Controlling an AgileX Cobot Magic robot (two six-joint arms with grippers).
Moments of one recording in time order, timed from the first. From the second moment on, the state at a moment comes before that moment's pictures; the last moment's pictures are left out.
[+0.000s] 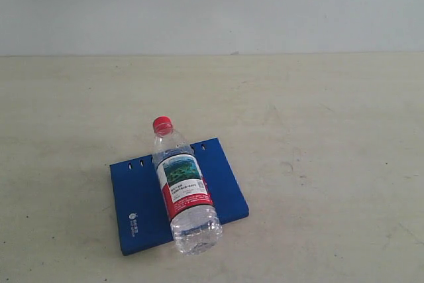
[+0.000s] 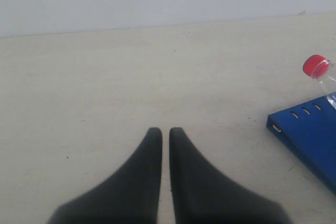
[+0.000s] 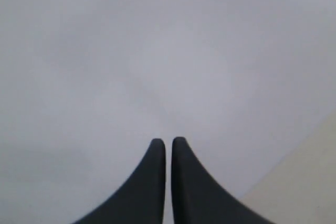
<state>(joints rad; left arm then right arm) 0.06 0.00 0.00 0.16 0.36 -0.11 -0.09 0.00 -0.02 0.45 -0.23 0.29</state>
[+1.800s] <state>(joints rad) 0.06 0.00 0.00 0.16 0.36 -0.11 0.68 2.24 -1.63 -0.34 0.32 0.35</state>
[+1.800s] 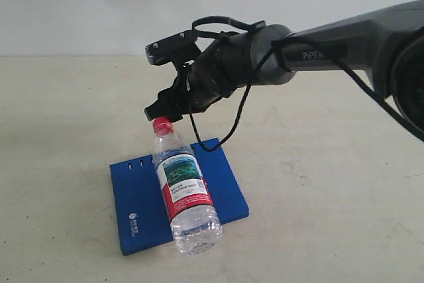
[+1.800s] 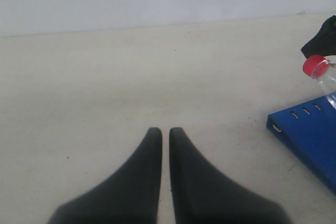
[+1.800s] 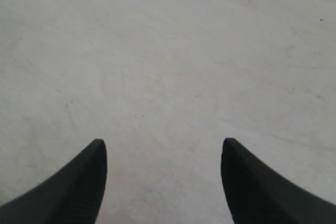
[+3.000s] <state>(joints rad) 0.06 0.00 0.00 0.16 0.36 -0.11 0.84 2.13 -1.70 -0.24 0.91 0.02</state>
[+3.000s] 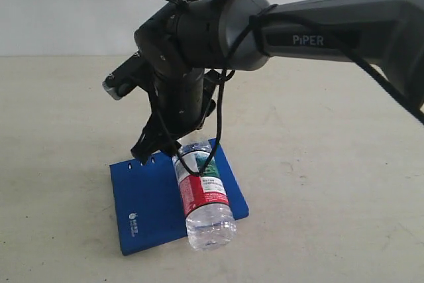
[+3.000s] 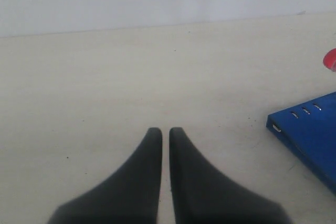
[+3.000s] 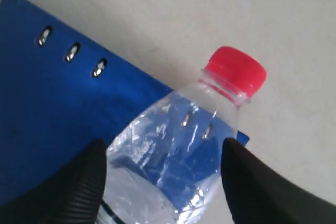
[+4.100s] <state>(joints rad) 0.06 0.00 0.00 0.16 0.36 -0.11 0.47 2.19 -2.15 -0.09 1.22 -0.02</state>
